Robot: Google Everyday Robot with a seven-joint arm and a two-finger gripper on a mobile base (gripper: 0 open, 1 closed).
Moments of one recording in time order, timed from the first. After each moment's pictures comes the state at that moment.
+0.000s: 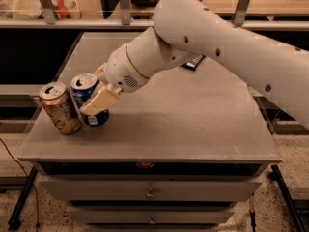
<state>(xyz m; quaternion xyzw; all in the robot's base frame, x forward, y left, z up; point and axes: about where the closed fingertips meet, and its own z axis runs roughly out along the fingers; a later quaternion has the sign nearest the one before) 0.505 0.134 0.898 -0.66 0.60 0.30 0.34</state>
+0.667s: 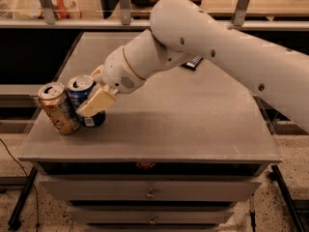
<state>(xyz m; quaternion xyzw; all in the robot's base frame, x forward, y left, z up) 0.502 0.143 0.895 -0.66 0.59 0.31 0.33</state>
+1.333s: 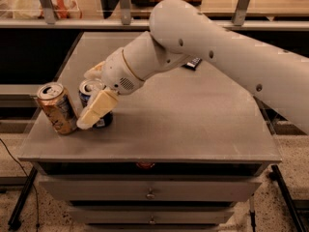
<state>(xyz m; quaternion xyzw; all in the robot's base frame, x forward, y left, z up) 0.502 0.146 0.891 -0.66 0.59 0.32 0.33</state>
